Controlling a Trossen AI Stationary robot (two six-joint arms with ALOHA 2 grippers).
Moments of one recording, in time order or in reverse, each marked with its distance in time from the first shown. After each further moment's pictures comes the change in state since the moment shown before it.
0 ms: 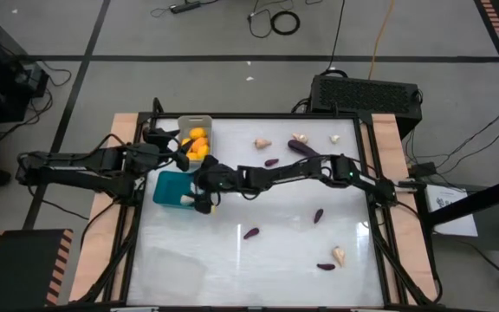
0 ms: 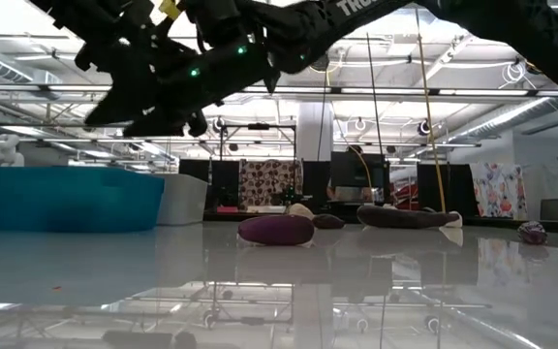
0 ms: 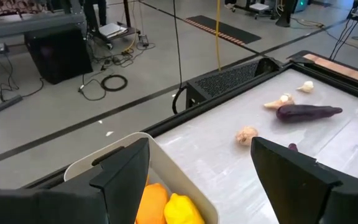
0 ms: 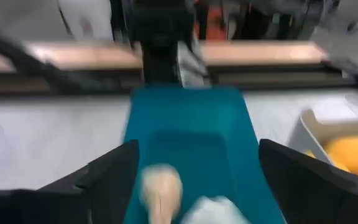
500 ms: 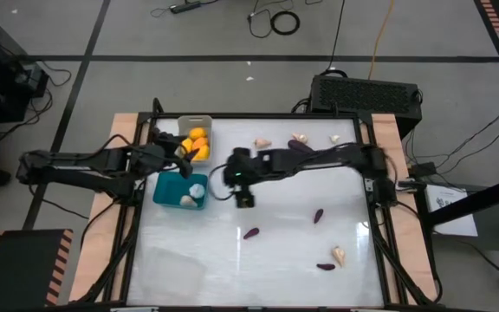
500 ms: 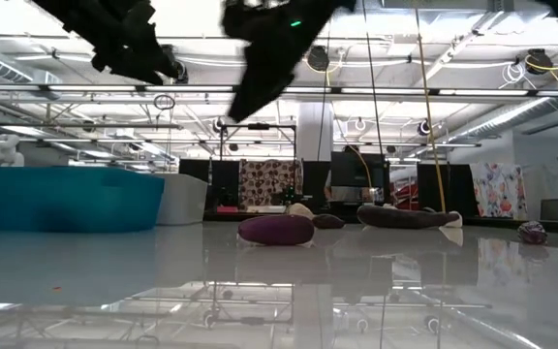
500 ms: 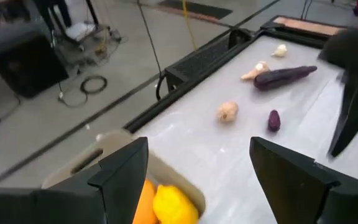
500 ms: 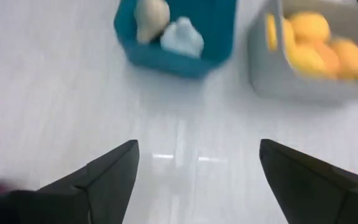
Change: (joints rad) left arm 0.000 0.053 -0.002 0.034 0.128 0.170; right arm -0.007 -0.373 -0.156 -0.751 -0.001 -0.185
